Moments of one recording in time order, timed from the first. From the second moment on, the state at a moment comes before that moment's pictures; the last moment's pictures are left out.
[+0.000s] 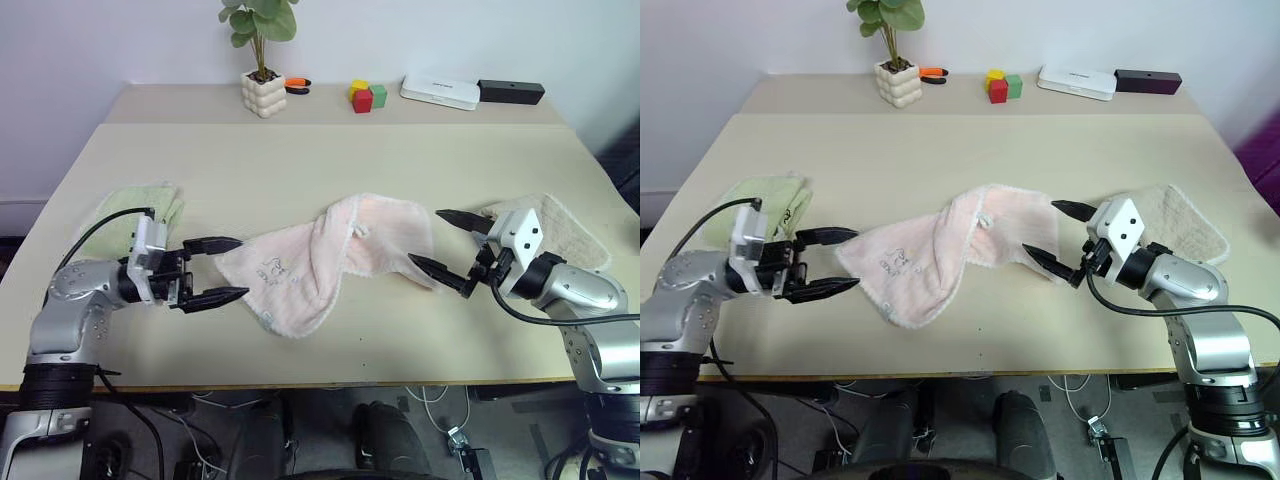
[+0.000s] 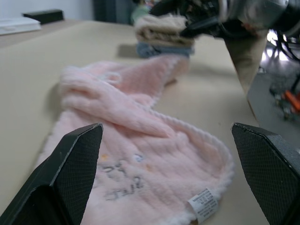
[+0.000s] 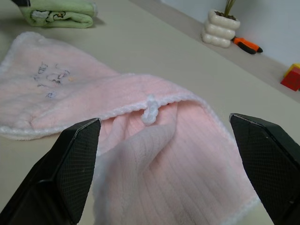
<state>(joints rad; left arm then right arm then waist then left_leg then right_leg) -0.26 0.68 0.13 0.04 -0.55 0.16 -1.42 -0.17 -0.69 -0.17 -0.24 0.41 0.21 0.88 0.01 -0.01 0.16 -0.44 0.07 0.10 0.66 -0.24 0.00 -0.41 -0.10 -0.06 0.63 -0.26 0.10</state>
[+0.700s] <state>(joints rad) -0.31 0.69 -0.16 0.03 -0.31 -0.10 -1.54 -0.27 -0.58 -0.08 -0.27 0.38 0.20 0.79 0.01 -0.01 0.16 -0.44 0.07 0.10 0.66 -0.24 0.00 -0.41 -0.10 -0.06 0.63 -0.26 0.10</state>
